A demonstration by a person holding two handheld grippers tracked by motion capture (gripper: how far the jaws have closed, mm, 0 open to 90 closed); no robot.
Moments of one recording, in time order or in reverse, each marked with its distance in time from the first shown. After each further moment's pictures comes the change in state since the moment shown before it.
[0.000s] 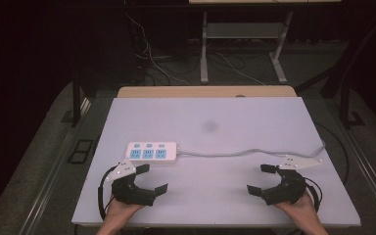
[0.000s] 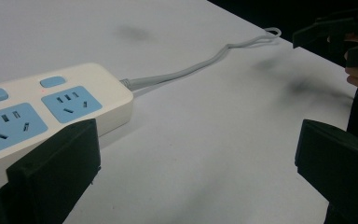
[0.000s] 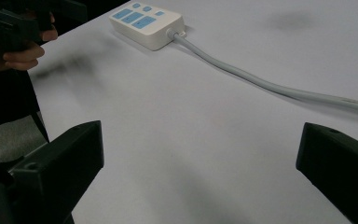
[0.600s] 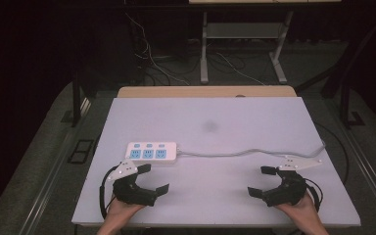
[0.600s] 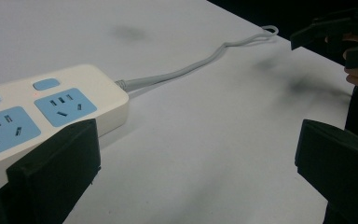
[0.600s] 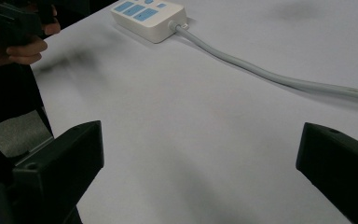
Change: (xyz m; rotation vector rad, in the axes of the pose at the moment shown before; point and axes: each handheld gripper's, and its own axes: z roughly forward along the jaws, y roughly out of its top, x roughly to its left) left arm -0.002 0.001 0.003 0.009 -0.010 0.010; right arm 0.000 -0.002 -0.001 0.024 0.010 0.008
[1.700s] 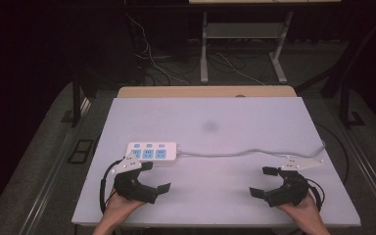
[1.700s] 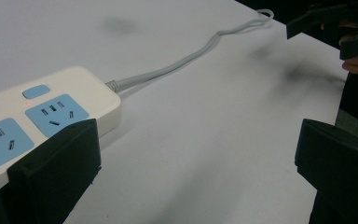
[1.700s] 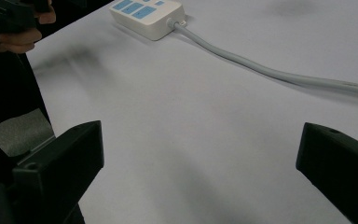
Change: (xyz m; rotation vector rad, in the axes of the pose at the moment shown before) left arm -0.001 0.020 0.001 0.091 -0.021 0.033; right arm -0.002 -0.002 -0.004 0.007 0.000 0.009
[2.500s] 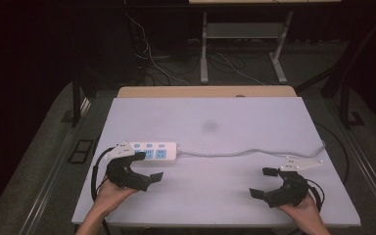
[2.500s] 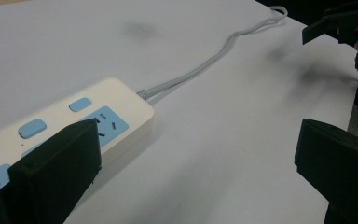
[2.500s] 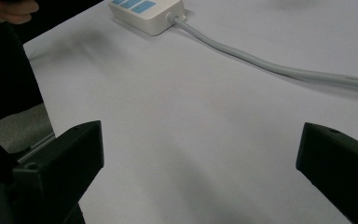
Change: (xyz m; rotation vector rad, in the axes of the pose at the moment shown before) left arm 0.023 0.027 -0.013 0.046 0.018 0.013; right arm -0.001 -0.002 0.001 0.014 -0.001 0.000
